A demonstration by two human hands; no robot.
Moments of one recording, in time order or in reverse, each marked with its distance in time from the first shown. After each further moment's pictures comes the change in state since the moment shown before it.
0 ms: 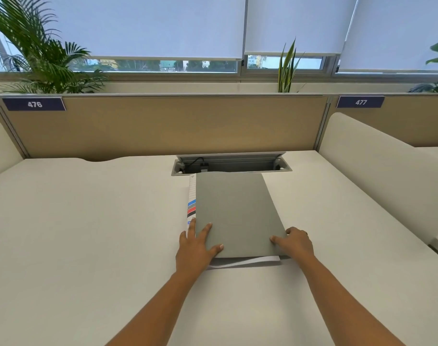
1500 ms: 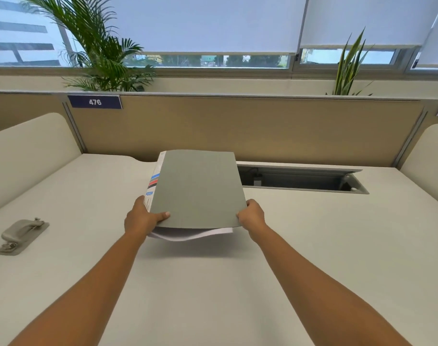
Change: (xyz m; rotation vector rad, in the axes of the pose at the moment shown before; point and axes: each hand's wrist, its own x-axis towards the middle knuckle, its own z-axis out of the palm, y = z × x) left_hand 0.088 -0.169 -0.178 -0.468 0.340 -0.492; right_hand -0.002 -0.252 0.119 0.385 -0.267 -0.251
